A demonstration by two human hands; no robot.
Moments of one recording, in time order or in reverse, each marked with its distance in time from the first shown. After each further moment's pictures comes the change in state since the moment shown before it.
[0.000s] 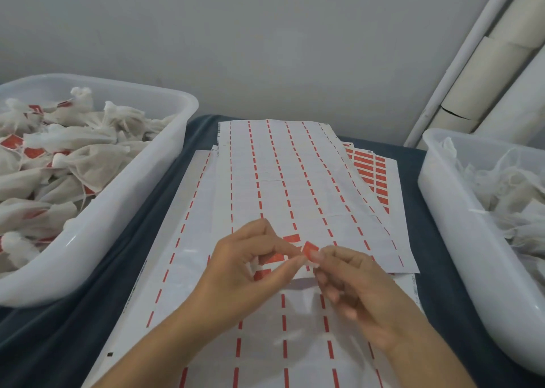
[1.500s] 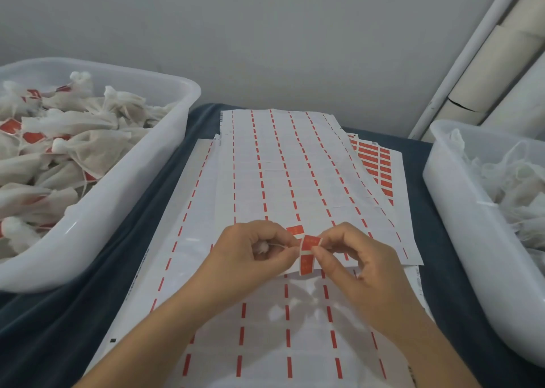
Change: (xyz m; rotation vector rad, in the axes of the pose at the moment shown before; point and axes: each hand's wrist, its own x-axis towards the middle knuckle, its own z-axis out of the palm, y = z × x) left_hand 0.004 -0.005 -0.002 -0.020 -0.098 -0.248; right_hand 0.010 0.015 -0.008 -0.810 0.141 -0.739
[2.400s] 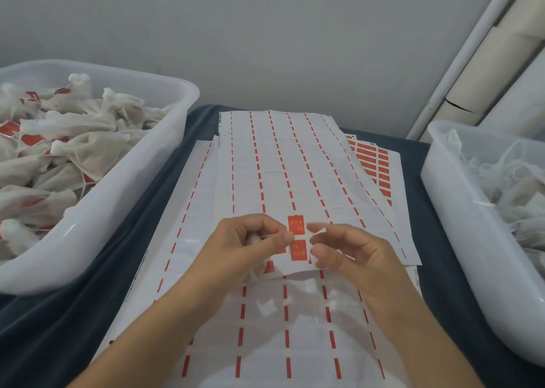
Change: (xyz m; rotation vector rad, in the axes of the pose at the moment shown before) left_hand 0.002 0.005 -0.005 -0.348 0.006 -0.181; right_hand 0.007 -0.019 -0.006 0.485 0.006 0.426
